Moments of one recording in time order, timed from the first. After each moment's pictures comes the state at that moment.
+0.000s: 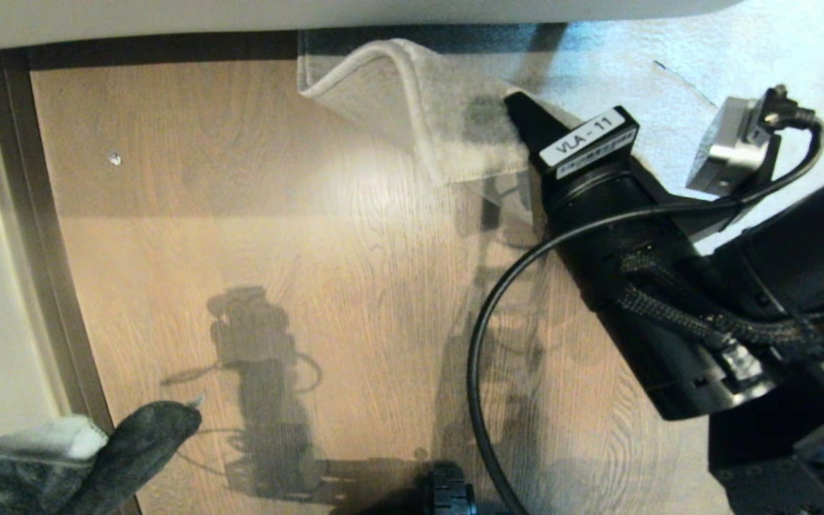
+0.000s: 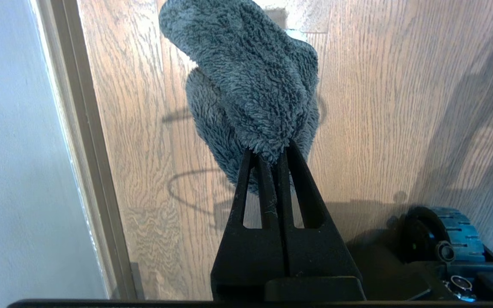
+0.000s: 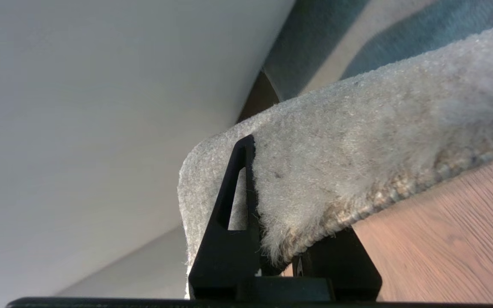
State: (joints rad) left arm -0.01 0.01 0.00 -0.01 0.00 -0.04; right arm 0.97 1.74 -0.86 -1.52 -0.44 0.69
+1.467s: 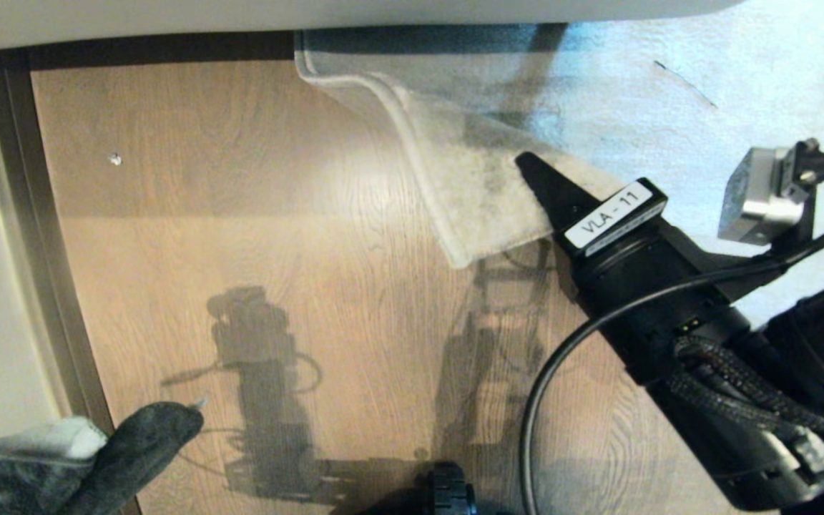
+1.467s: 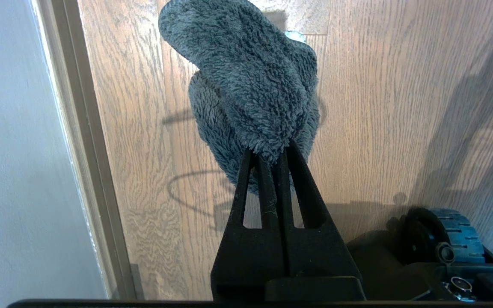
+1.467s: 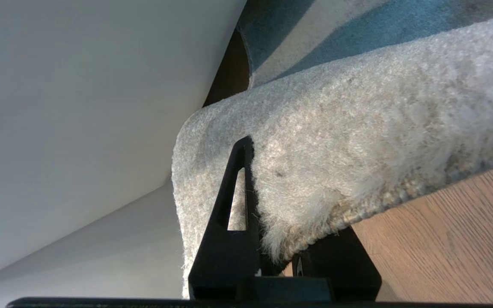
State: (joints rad) left arm 0.00 0.00 0.00 -0.01 0.00 -0.04; right arm 1.00 1.66 -0.67 -1.52 -0.46 0.67
